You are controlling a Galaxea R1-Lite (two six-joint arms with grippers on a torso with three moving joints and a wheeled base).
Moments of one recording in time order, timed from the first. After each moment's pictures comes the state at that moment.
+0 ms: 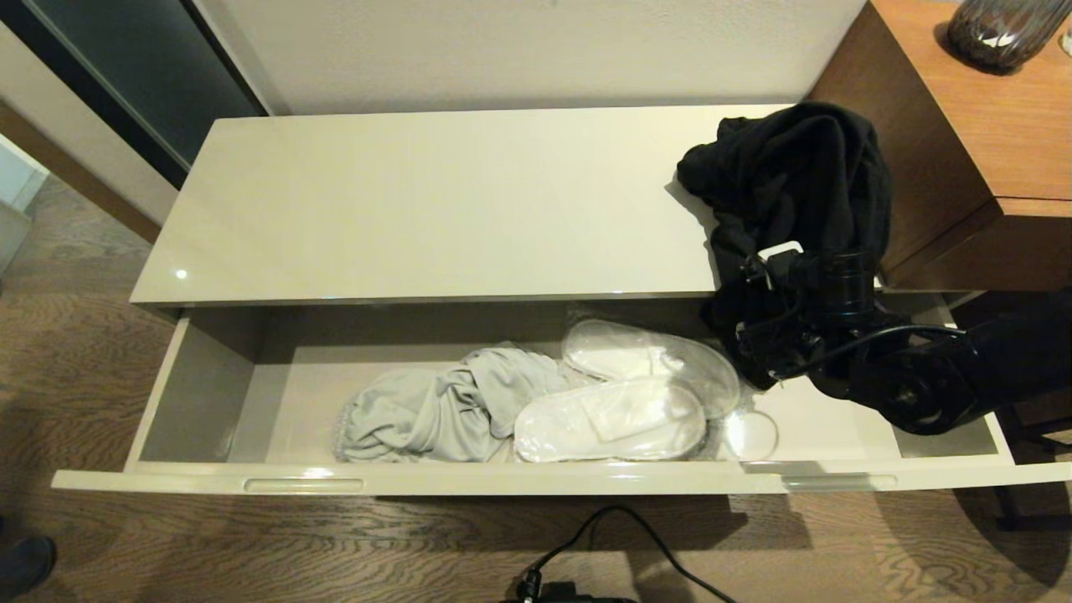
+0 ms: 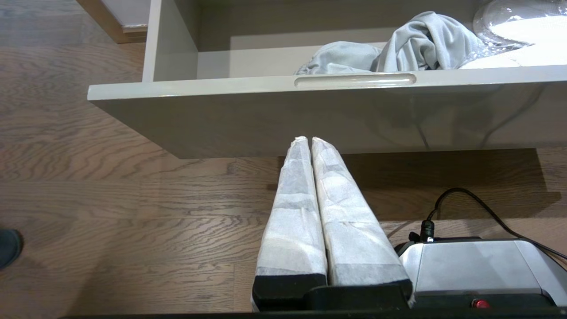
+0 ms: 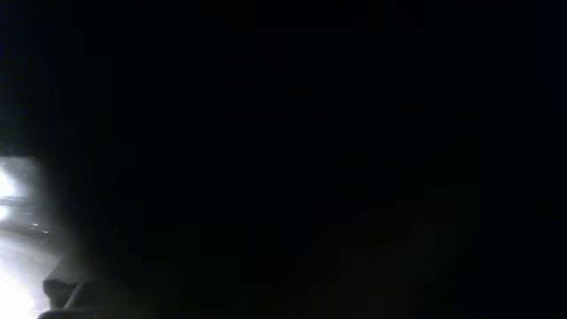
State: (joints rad) left arm 0.01 0.00 0.00 0.01 0.00 0.02; right arm 0.29 1.98 -1.00 -0.62 -0.59 -0.27
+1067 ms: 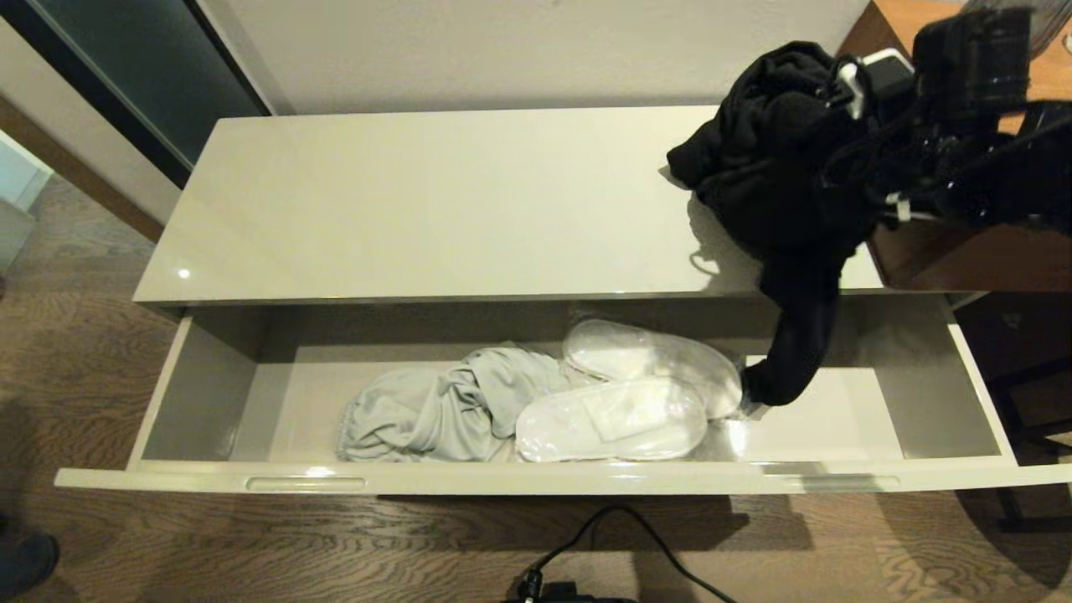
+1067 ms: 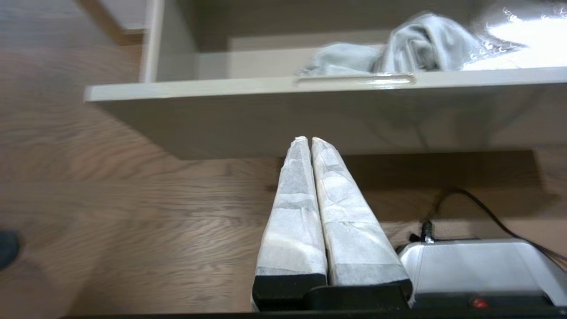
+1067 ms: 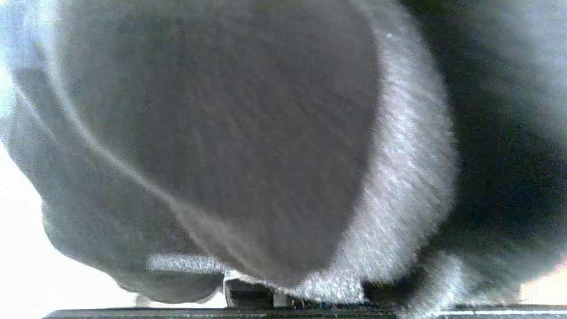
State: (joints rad) left arm 0.01 0.00 0.00 0.01 0.00 0.02; right arm 0.27 1.75 -1.60 0.07 -0.58 -0.31
